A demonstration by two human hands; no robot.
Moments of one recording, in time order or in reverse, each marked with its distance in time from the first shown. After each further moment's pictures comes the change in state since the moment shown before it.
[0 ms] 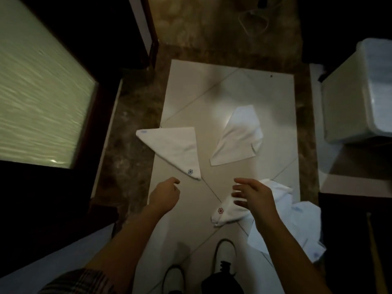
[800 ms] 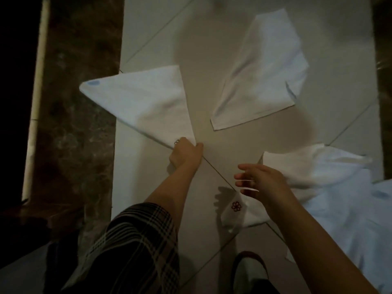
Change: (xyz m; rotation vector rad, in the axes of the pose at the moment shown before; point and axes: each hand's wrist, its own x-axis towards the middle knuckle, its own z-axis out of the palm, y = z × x) left_hand 0.266 -0.017 0.228 -0.065 0.214 -0.223; right_hand 0.241 0.191 0.012 -0.001 -0.050 0.235
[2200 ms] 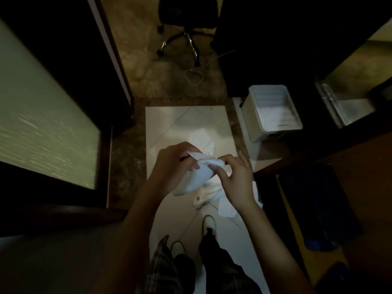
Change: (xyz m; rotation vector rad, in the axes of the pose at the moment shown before) left_hand -0.596 0.062 -0.621 -0.273 -0.185 1.047; right_hand -0.704 -0.180 -0.022 -0.489 0.466 -1.217
